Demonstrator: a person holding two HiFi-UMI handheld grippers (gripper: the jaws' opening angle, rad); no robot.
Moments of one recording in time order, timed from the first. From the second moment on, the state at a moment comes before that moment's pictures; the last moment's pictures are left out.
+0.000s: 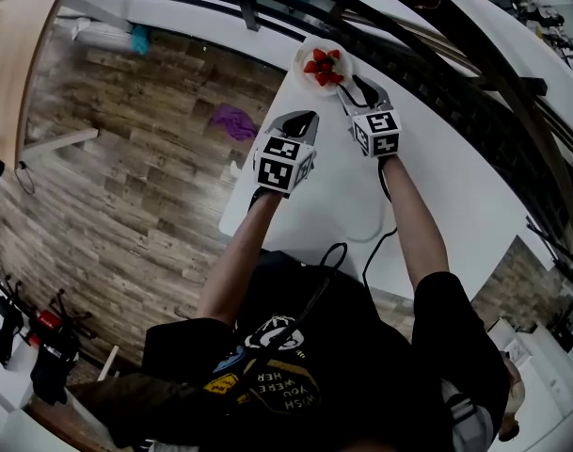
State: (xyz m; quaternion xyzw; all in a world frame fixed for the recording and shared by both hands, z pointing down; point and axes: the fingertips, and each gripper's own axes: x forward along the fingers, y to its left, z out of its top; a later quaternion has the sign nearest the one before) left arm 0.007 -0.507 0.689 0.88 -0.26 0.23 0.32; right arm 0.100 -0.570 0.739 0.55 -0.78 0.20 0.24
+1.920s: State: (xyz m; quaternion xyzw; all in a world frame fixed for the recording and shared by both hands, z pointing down) left arm 0.006 -0.201 0.451 0.93 -0.34 0.09 0.13; right arm 0.071 -0.173 0.431 0.56 -0.82 0.11 -0.03
